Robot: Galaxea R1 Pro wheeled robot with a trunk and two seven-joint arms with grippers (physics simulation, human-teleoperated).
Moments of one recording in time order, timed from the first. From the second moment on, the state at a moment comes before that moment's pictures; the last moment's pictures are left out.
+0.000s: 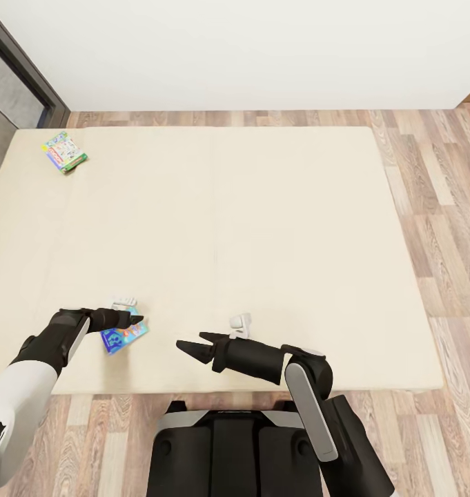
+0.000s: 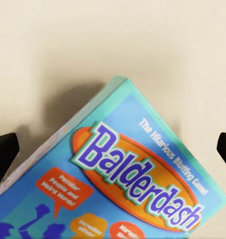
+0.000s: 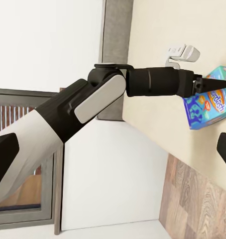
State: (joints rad) left arm -0.94 0.28 0.06 -0.61 -0.16 0.48 -0.52; right arm -0.42 0.17 0.27 -1.57 -0.49 0.83 0.62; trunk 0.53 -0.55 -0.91
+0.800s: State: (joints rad) left arm -0.94 0.27 0.06 -0.61 -0.16 0.48 -0.52; right arm -0.42 0.17 0.27 -1.57 -0.49 0.83 0.62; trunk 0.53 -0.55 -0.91
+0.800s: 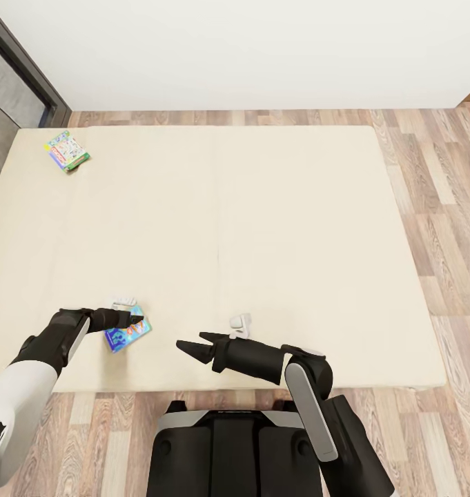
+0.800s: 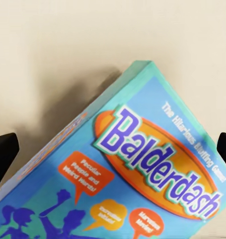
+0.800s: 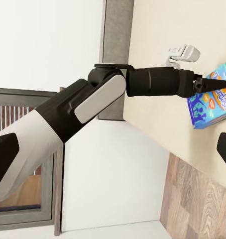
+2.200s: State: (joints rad) left arm -0.94 0.28 0.06 -0.61 -0.15 0.48 -0.52; right arm -0.42 0.17 0.27 -1.57 -0.49 0.81 0.61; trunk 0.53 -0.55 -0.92
